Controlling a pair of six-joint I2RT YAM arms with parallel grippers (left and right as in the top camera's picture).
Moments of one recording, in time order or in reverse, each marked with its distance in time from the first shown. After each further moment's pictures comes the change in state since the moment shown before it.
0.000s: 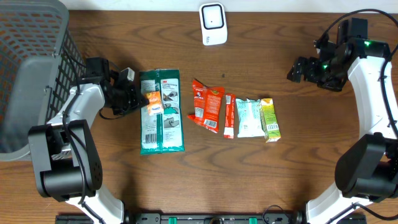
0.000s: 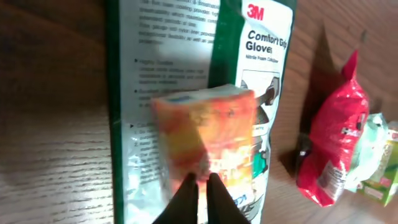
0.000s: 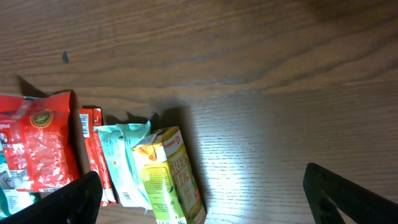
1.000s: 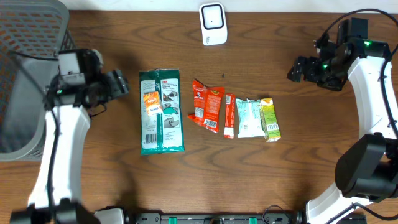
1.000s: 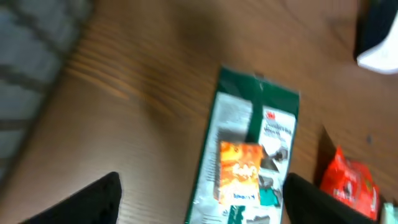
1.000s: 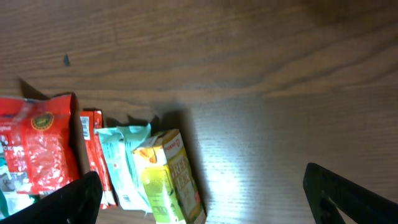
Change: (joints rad) left arm 0.008 -0.433 0.024 -0.059 -0.445 -0.153; right arm 0.000 0.000 0.000 0.019 -0.001 0.001
